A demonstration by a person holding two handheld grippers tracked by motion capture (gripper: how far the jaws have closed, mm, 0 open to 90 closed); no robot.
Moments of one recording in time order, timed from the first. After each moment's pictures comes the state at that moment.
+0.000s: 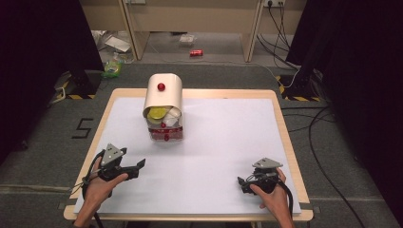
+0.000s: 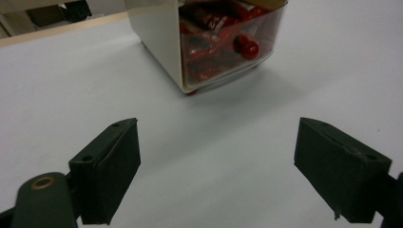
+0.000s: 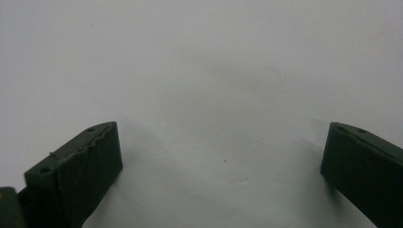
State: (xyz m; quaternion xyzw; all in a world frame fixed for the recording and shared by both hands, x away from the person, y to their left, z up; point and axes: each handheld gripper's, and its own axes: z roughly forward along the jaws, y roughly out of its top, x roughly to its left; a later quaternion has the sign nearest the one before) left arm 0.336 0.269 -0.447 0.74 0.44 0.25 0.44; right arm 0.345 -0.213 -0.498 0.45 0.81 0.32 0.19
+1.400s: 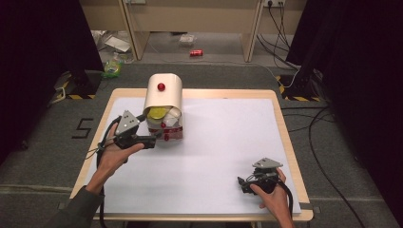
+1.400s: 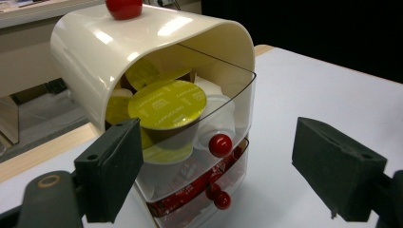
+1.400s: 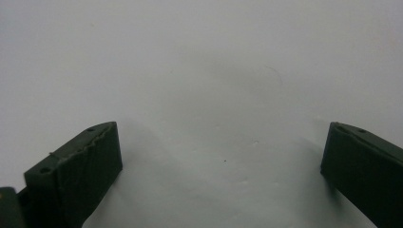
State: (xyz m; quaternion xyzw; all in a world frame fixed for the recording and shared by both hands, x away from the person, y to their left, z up) left arm 0.396 0.221 -0.374 0.75 0.35 0.29 0.49; right arm 0.344 -0.213 -0.498 0.45 0.81 0.33 0.18
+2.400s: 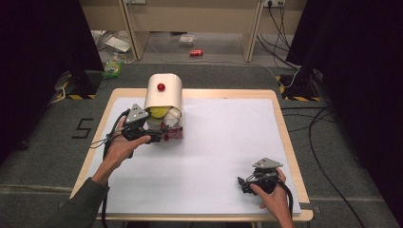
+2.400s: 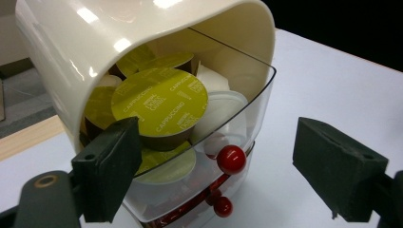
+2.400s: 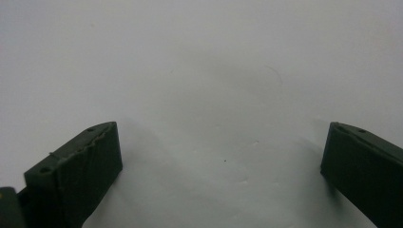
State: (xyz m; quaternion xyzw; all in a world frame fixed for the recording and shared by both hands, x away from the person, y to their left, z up) left arm 0.418 0.209 -0.374 0.76 0.37 0.25 0.47; right arm 0.344 -0.213 -0.498 0.45 0.81 0.33 0.18
